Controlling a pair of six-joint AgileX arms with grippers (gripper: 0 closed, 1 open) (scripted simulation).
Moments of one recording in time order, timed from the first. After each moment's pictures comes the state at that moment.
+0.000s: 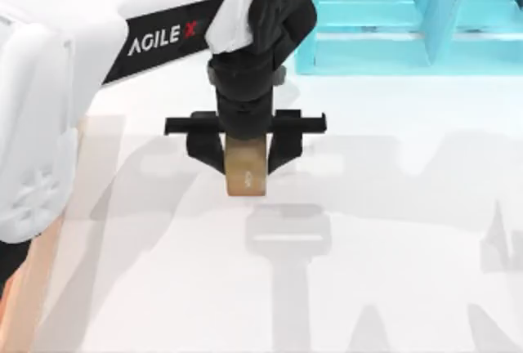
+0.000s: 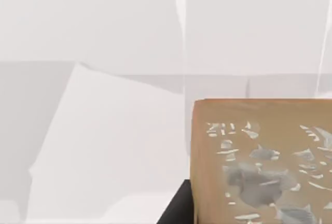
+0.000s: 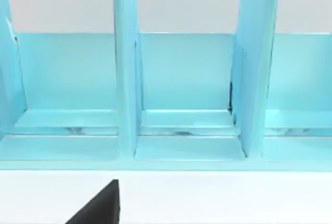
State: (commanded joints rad) left arm -0.62 2.29 1.85 -1.13 0.00 -0.58; right arm 0.00 0.00 0.00 0.00 0.00 0.00
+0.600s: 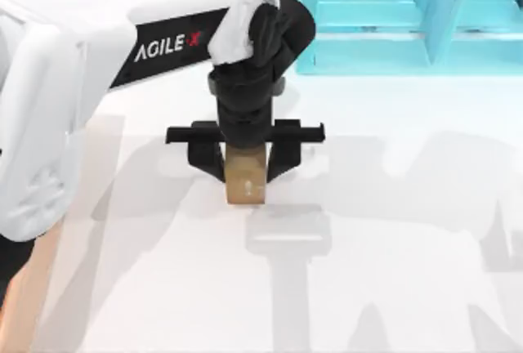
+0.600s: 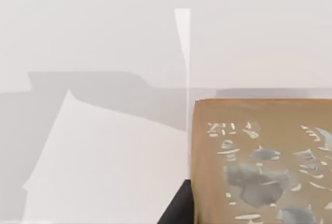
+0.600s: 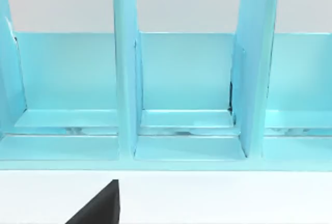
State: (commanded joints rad) left arm -0.62 2.30 1.82 -1.09 0.00 -0.58; right arm 0.00 0.00 0.00 0.00 0.00 0.00
